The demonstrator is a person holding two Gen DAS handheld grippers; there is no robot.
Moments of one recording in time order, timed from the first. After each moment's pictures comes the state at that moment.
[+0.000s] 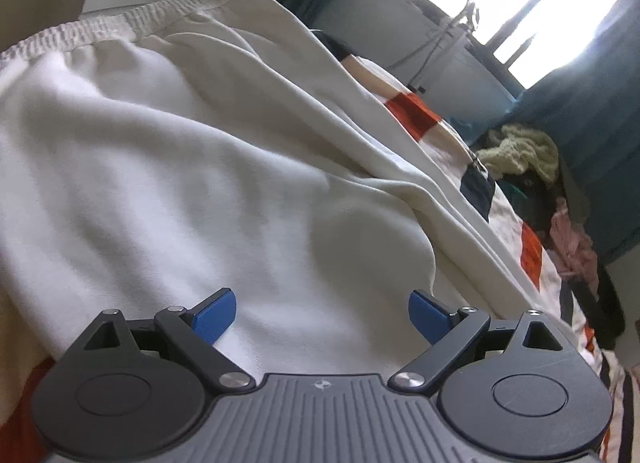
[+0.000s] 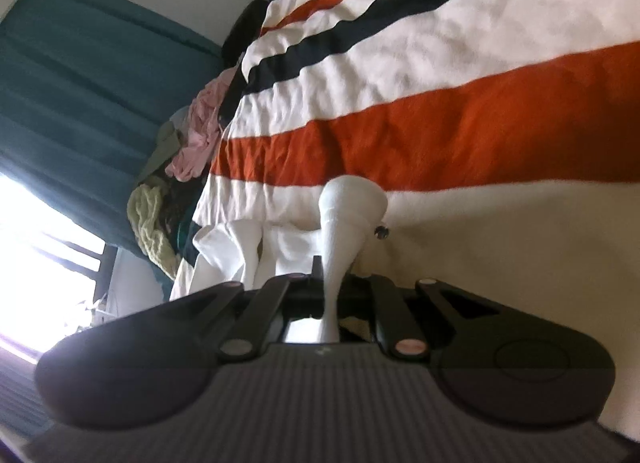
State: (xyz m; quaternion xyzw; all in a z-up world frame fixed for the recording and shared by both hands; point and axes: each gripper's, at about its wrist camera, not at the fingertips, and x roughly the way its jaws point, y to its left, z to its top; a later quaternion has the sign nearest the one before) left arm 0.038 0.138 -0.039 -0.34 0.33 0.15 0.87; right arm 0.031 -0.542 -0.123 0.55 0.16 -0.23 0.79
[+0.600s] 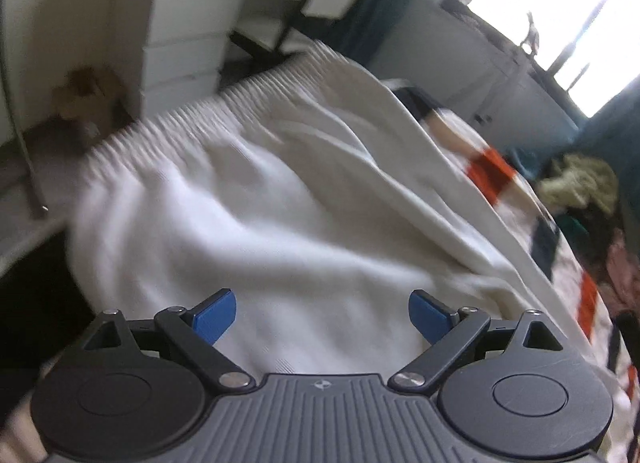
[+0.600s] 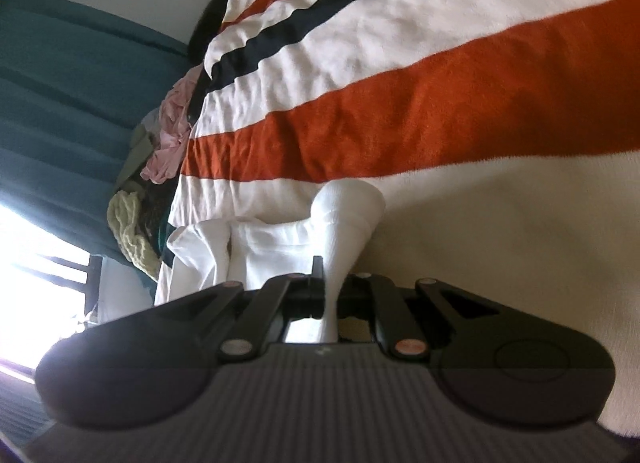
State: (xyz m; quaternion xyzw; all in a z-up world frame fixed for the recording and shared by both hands) left arm 0.022 0.236 0.012 -0.31 0.33 0.26 0.85; right arm 0.023 -0.545 -0.138 0.59 0.18 -0.25 0.75
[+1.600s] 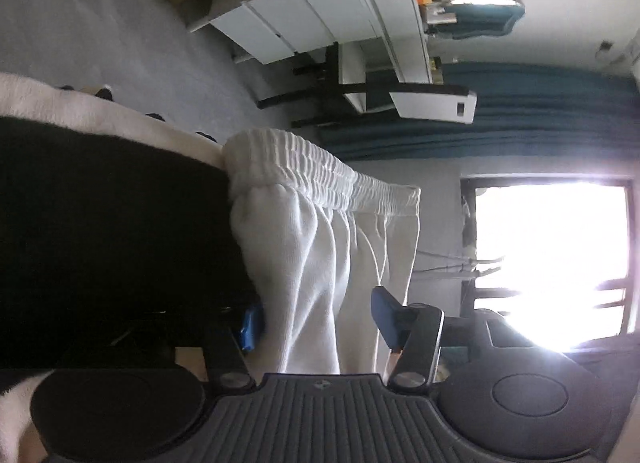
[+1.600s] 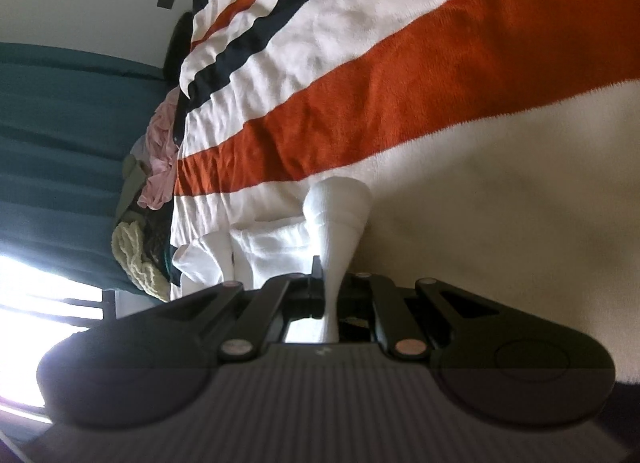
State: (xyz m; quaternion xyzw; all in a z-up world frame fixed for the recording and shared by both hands) left arm -0.108 0.341 -0.067 -0.69 0.10 0.21 0.68; right arm 0.006 -0.542 -0.146 0.64 0.16 -0.27 0.70
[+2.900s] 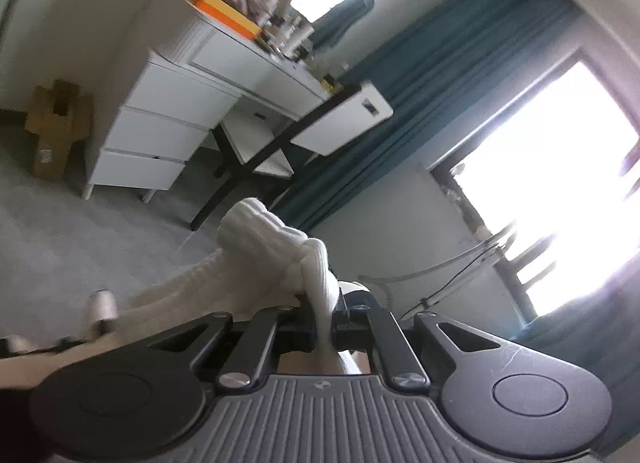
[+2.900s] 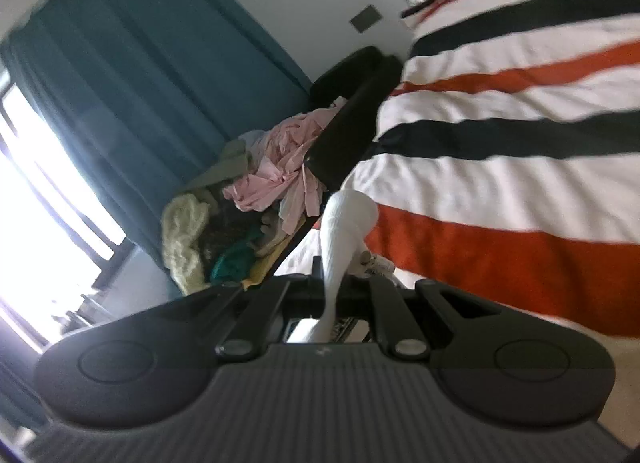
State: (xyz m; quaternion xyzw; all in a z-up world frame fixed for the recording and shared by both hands) left arm 0.187 0.337 0.084 -0.43 0.12 0.27 0.85; right arm 0.248 -0.509 -0.007 0.39 0.10 -0.23 0.89
